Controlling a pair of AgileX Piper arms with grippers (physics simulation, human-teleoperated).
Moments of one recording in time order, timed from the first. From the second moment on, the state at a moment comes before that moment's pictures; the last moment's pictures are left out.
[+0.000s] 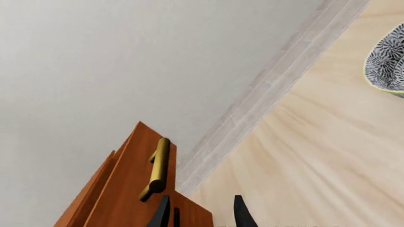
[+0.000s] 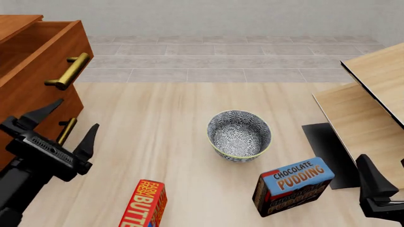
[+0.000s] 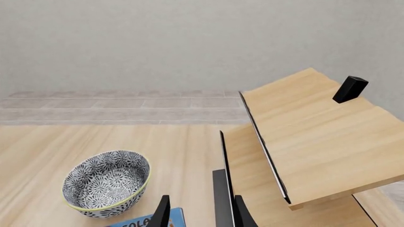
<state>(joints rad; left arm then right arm) -0.21 0.99 -0.13 -0.83 0.87 0.00 0.07 0.00 -0.04 0.00</state>
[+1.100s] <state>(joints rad) -0.15 1.17 -0.23 -0.95 1.19 0.01 0.05 0.00 -0.01 -0.01</state>
